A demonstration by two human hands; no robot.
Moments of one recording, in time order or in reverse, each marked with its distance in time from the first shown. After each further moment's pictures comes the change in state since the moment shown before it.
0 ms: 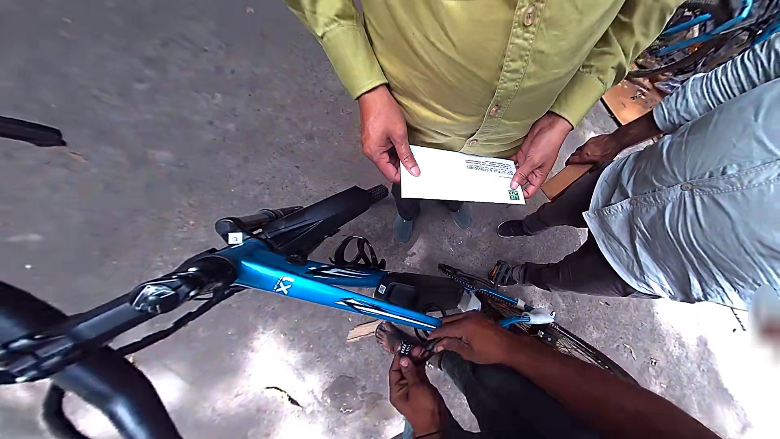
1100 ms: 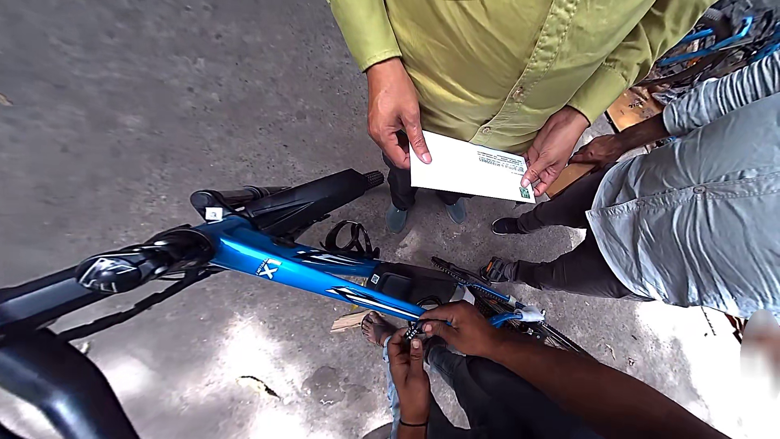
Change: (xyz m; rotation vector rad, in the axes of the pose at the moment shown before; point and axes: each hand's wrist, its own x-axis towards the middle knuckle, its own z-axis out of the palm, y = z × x) left_hand 0.017 0.000 -0.002 0.052 -0.369 0.032; right_hand 0.012 0.011 0.021 0.124 0.122 0.254
